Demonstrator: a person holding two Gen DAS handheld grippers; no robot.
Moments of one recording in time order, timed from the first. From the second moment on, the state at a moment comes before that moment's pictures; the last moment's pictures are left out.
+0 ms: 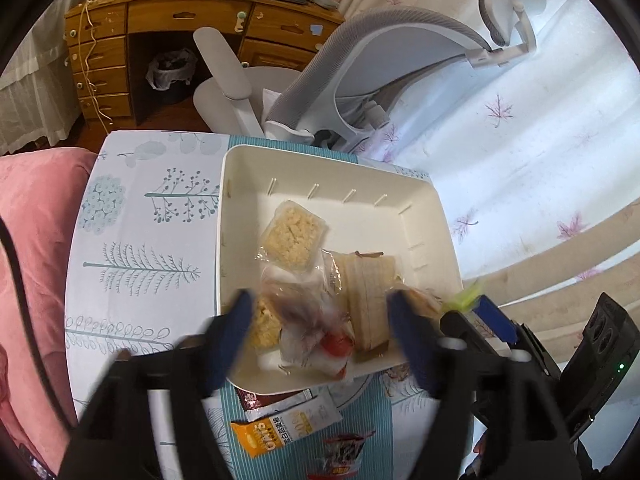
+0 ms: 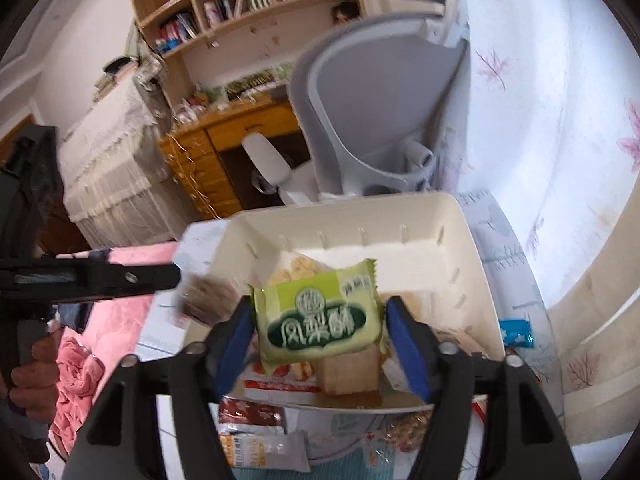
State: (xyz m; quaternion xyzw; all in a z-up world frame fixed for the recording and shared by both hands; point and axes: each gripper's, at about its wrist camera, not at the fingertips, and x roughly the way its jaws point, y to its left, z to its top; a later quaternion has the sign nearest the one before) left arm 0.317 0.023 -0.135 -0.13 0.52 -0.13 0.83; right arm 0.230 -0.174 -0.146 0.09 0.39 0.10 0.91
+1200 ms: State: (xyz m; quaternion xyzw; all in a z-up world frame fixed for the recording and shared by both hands) left arm 0.178 0.053 -0.117 0.01 0.49 -0.23 0.84; right arm 0.084 -0.164 -0.162 0.26 0.43 -0.01 0.87
